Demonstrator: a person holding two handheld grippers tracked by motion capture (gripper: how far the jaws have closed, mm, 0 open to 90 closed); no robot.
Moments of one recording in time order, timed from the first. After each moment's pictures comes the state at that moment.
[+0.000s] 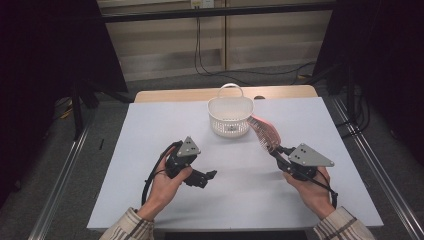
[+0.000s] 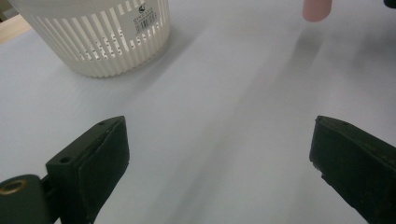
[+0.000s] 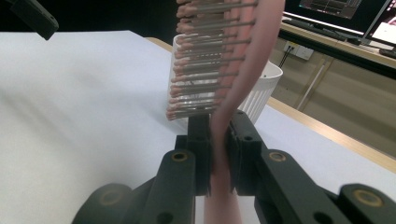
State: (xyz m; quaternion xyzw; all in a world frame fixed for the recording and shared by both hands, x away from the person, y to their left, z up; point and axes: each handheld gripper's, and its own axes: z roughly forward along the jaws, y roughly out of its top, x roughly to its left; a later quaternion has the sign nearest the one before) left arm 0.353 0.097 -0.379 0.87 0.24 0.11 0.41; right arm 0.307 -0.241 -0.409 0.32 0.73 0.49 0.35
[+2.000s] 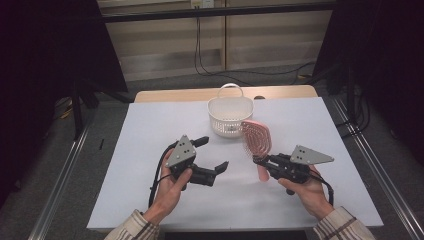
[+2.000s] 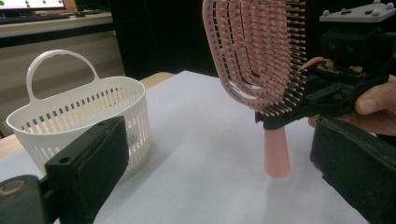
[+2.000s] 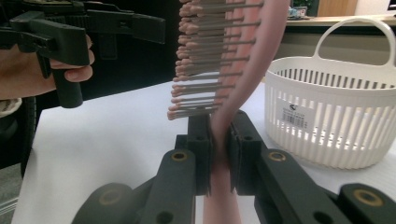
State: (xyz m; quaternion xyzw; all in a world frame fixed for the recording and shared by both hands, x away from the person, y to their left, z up) left arm 0.338 0.086 -0.368 0.76 0.19 0.13 0.61; right arm 0.310 -0.230 -0.420 0.28 0.70 0.63 0.17
